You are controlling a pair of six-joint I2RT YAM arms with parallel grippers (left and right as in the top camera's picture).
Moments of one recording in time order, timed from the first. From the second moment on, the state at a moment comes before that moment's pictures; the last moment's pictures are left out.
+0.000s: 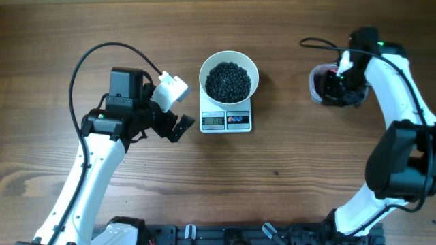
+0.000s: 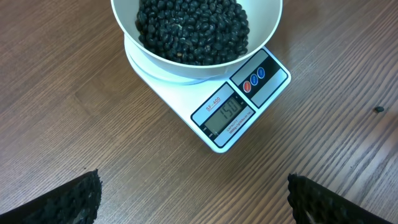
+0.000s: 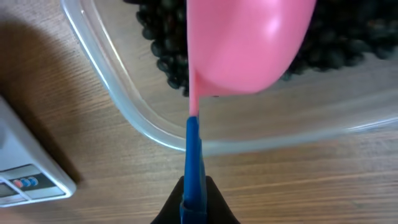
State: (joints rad) left arm -0.15 1.29 0.99 -0.71 0.42 0.50; right arm -0.12 1.88 1.48 -1.15 -0.18 0.22
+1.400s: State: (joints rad) left arm -0.15 1.29 0.99 -0.71 0.42 0.50; right arm 0.23 1.76 1.60 -0.82 -0.43 0.18
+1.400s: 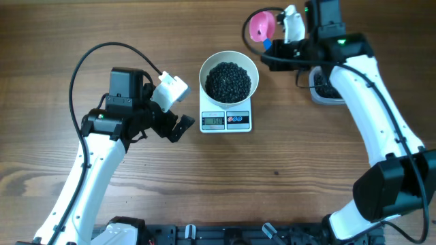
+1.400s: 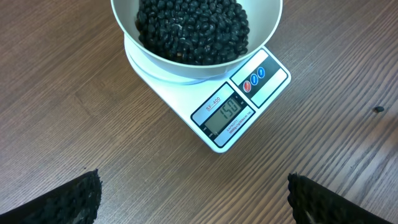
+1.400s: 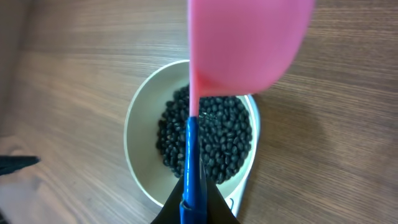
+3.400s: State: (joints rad) left arm -0.15 1.29 0.99 -0.71 0.42 0.50; right arm 0.37 1.76 1.60 -0.77 0.19 0.51
